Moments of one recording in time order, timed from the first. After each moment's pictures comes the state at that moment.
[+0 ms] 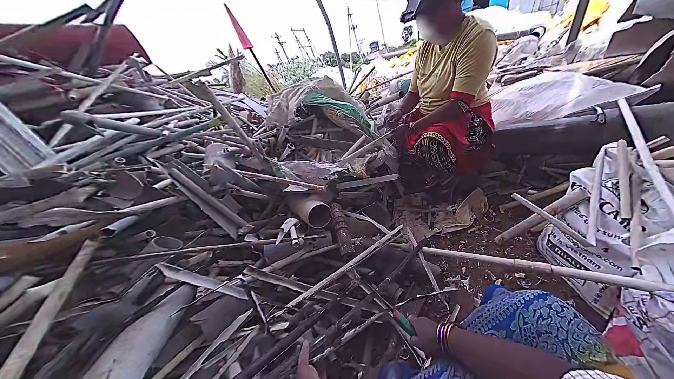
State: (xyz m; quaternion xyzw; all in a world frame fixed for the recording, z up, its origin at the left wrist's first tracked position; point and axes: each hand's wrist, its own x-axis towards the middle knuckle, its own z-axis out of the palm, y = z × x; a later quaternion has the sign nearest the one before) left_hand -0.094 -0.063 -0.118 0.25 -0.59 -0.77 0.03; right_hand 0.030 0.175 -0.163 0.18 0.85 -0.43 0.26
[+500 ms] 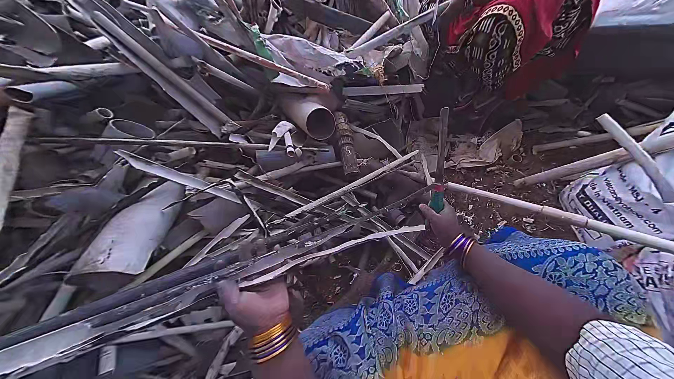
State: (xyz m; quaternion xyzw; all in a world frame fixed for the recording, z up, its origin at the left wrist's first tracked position) left_hand -0.100 -0.099 -0.035 0.03 -0.46 -0.88 0.12; right_hand 0.005 0.212 -0.126 0.37 0.64 -0.65 -0.20
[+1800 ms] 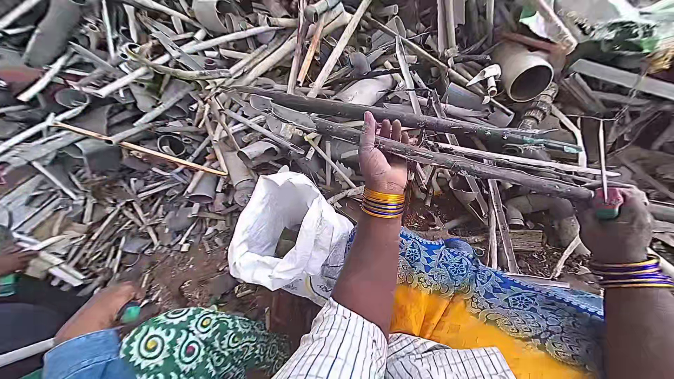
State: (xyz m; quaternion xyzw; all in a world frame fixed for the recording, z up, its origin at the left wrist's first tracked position) left_hand -0.031 -0.149 0.066 0.06 -0.26 -0.93 0.23; right_hand 0.021 0.195 -0.070 -0.05 0.88 -0.35 -0.31
